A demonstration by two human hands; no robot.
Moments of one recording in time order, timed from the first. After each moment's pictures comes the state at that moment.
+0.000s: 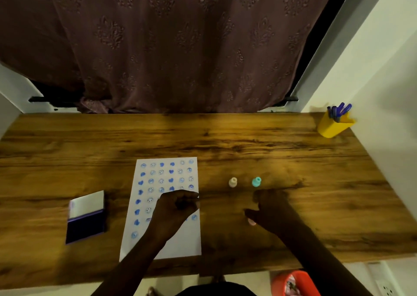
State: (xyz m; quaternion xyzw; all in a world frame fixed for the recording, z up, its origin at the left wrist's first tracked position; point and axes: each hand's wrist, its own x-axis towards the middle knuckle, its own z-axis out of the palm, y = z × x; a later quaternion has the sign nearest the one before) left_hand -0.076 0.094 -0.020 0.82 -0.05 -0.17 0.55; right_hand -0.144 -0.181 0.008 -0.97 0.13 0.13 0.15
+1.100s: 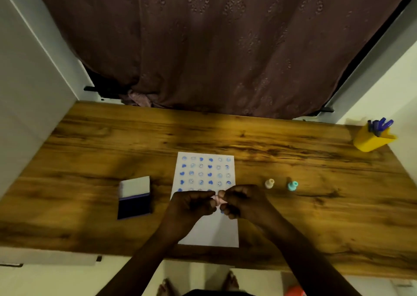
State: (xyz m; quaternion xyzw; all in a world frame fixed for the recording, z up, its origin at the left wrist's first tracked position) left_hand -0.092 0.175 0.003 0.65 -0.04 -0.18 0.73; right_hand -0.113 -0.017 0.052 -0.72 0.17 0.19 0.64
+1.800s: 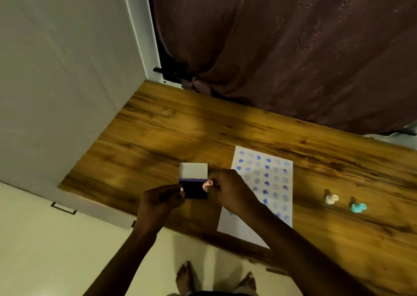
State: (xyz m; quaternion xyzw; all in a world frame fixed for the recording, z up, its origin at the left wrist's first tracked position) left_hand -0.117 0.376 -0.015 0.68 0.13 -0.03 0.72; right_hand -0.046 0.165 0.005 -0.94 -0.13 0.13 0.30
